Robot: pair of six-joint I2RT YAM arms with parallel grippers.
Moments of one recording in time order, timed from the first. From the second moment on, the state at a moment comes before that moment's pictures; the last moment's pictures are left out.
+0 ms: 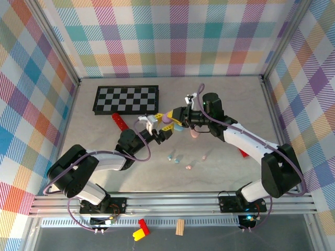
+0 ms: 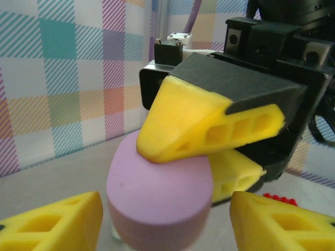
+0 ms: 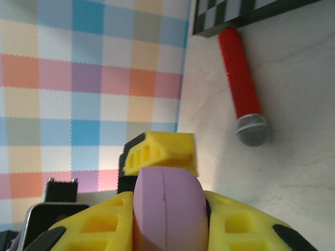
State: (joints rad) left arm -0.65 1.49 0.44 1.21 0.27 -0.11; right arm 0.51 1.46 0.97 0.10 -0.74 1.08
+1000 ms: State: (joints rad) left arm -0.53 0.95 0.15 0.68 0.12 0.02; right arm 0.70 2.19 1.44 -0.08 -0.50 0.75
